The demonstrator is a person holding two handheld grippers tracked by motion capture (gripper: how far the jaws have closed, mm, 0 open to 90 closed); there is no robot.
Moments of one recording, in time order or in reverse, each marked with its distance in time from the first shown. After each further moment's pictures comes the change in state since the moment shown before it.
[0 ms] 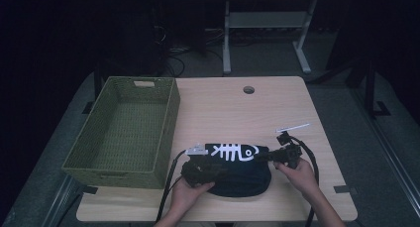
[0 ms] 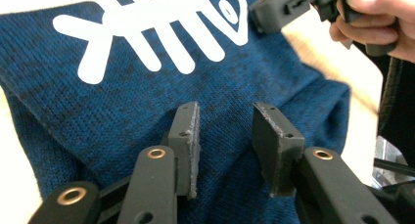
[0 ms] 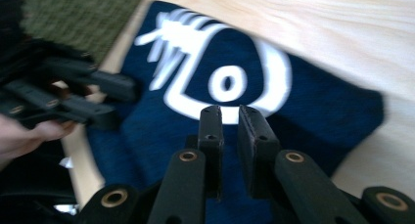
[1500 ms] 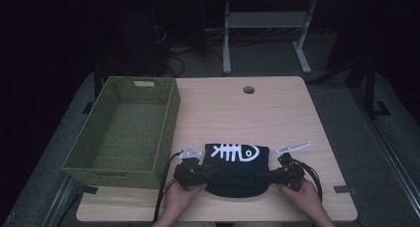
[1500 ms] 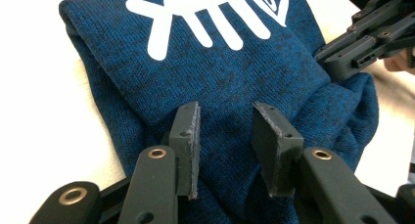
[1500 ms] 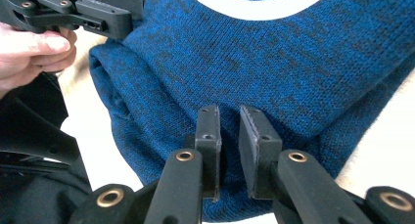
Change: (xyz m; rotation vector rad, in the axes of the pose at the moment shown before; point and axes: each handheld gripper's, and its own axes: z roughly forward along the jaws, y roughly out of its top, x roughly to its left) left arm 0.007 -0.013 -0.009 0.012 0.118 0.012; right arm 0.012 -0.051 0.006 0.042 -0.028 -0.065
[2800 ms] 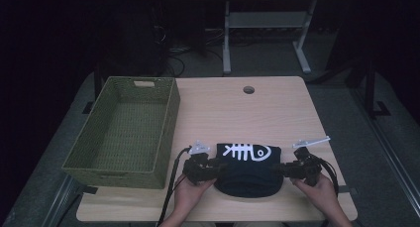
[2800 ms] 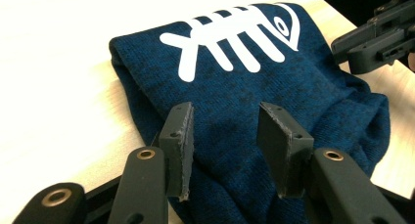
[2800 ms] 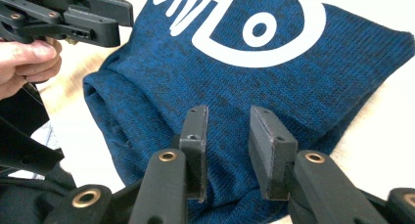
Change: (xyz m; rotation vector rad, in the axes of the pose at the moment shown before) left arm -0.012 0.020 0.013 -0.047 0.041 -0.026; right arm -0.010 0.004 -0.041 -0.060 -0.098 -0.005
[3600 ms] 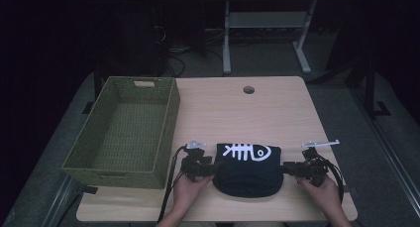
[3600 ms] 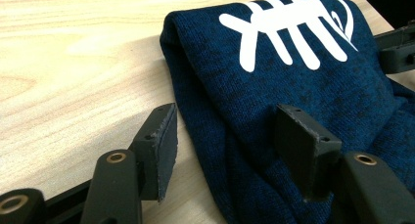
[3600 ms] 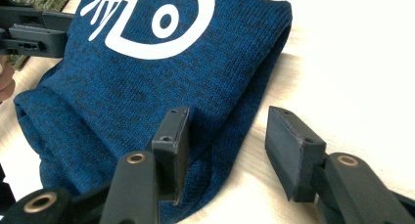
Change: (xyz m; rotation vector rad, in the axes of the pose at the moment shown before) left arm 0.019 -0.002 0.010 0.044 0.040 -0.097; right arm -0.029 -0.015 -0.003 -0.053 -0.101 0.121
